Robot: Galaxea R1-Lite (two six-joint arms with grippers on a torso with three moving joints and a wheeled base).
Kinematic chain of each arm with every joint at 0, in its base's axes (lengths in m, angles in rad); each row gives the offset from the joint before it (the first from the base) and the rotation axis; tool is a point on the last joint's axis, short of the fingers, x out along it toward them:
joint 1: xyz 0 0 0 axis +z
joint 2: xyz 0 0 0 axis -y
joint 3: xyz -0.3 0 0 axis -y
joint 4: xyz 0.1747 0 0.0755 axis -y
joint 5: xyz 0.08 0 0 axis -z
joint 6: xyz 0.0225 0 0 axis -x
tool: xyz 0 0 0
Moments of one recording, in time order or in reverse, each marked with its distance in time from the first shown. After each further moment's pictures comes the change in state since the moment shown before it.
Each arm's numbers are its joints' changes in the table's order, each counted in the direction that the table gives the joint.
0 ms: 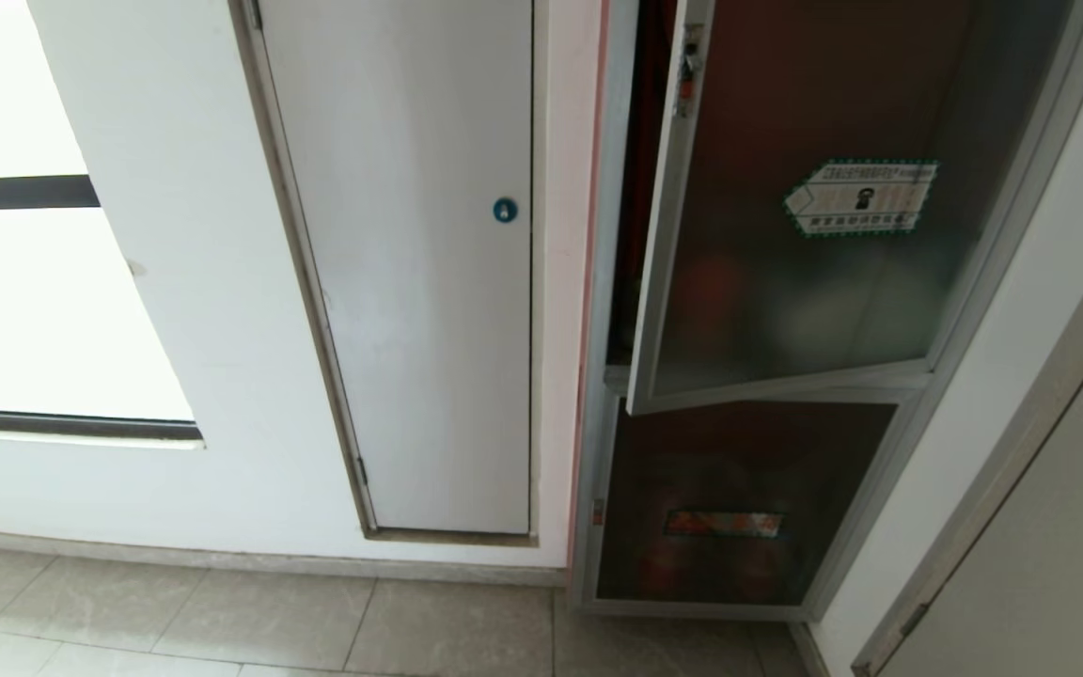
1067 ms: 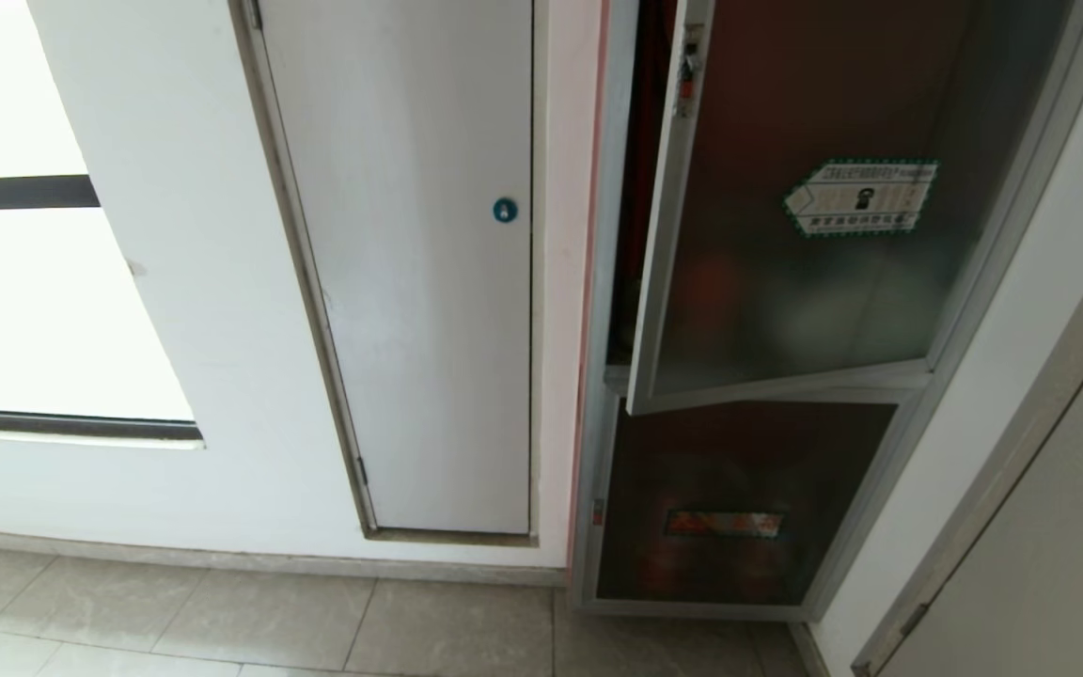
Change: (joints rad) left arm 0.000 0.000 0.000 0.000 0.000 0.000; right arm 0.000 0.000 -0.091 -0.028 -0.105 0.028
